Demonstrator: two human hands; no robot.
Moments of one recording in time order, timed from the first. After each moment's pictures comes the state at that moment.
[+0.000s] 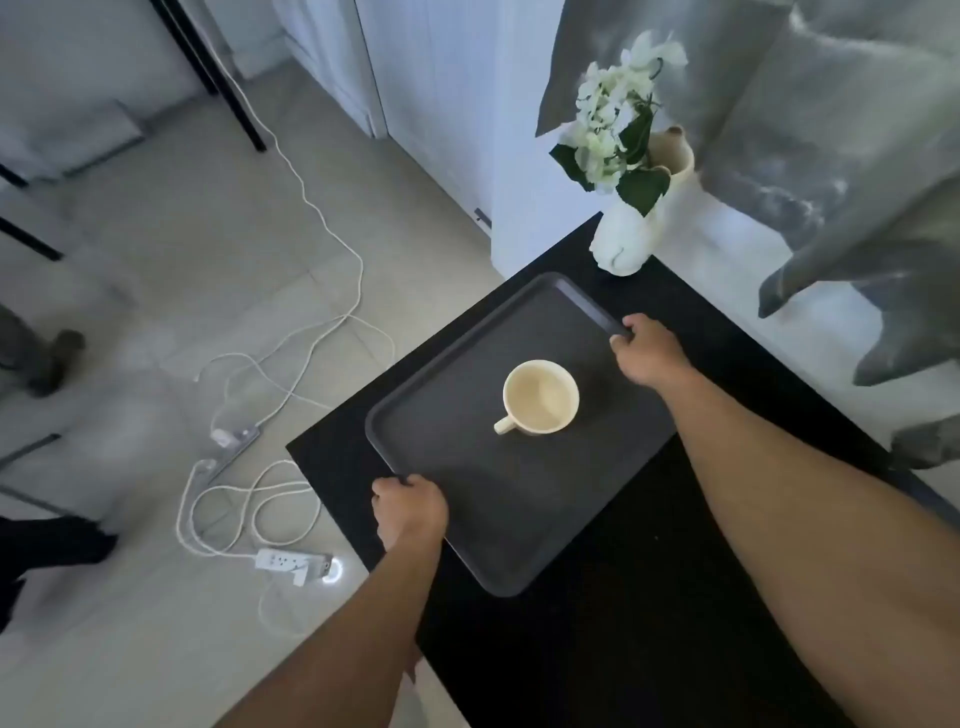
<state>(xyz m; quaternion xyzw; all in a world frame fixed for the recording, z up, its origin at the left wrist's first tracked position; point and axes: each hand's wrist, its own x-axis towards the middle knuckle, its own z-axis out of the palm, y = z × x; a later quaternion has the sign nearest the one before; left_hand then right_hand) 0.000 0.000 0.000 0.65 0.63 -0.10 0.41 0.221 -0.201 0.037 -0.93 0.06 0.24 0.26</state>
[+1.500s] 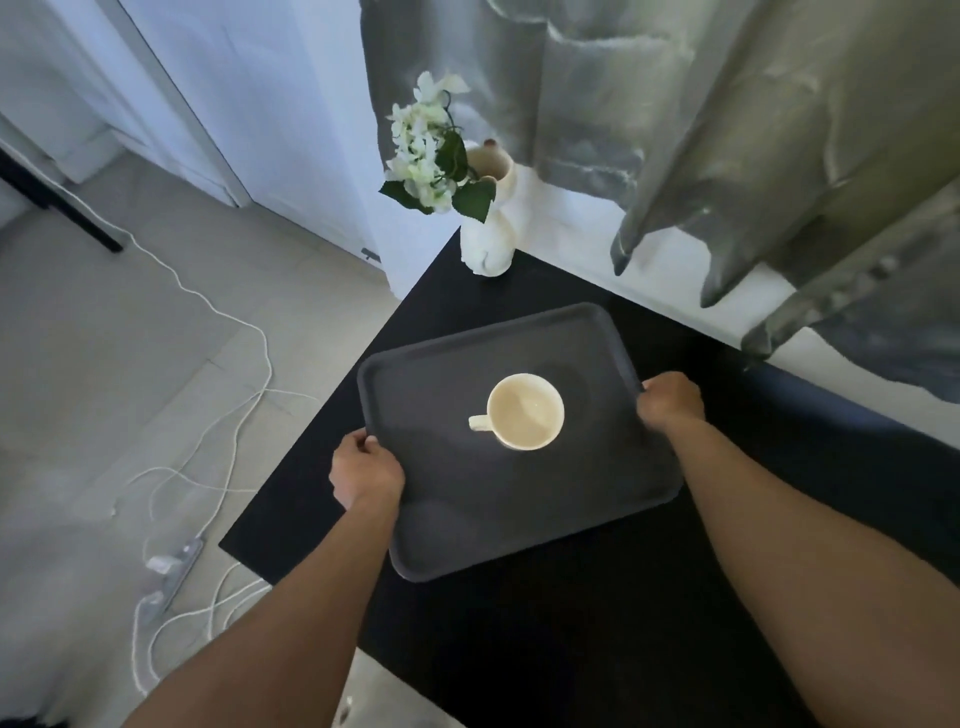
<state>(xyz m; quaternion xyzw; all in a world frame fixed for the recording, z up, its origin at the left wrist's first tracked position) 0.072 -0.008 0.031 0.79 0.46 -0.07 0.40 0.125 -0.321 0.048 -0.86 0.37 0.20 0.27</state>
